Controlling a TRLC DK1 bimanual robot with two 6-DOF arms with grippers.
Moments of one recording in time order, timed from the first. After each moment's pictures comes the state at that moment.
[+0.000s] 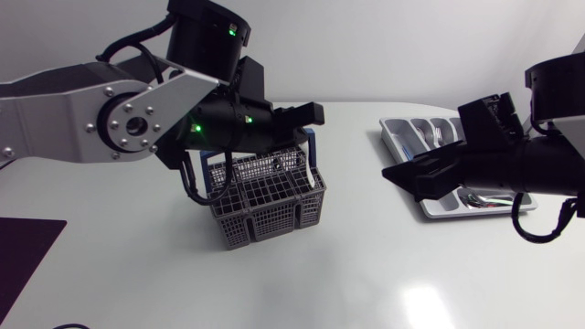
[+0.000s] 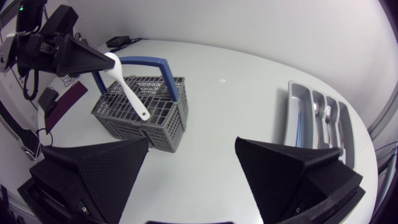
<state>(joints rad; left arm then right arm) -0.70 1.52 1.18 -0.21 0.12 -0.58 0.18 1.07 0.80 -0.42 -0.37 -0.12</state>
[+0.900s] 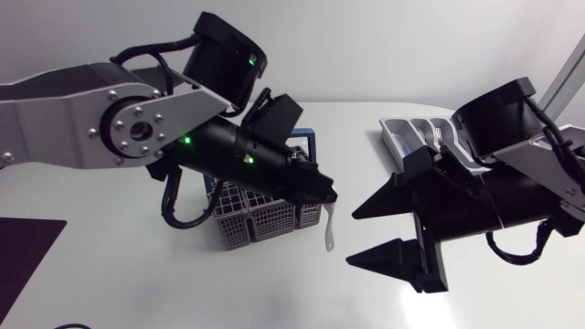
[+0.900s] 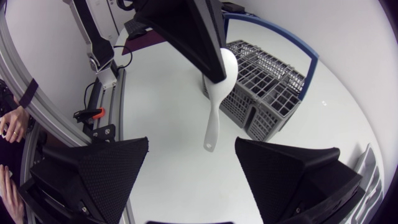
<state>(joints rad) -0.76 1.53 1.19 -0.44 0.53 -0.21 0.40 1.14 0.80 -0.67 -0.68 -0.61</state>
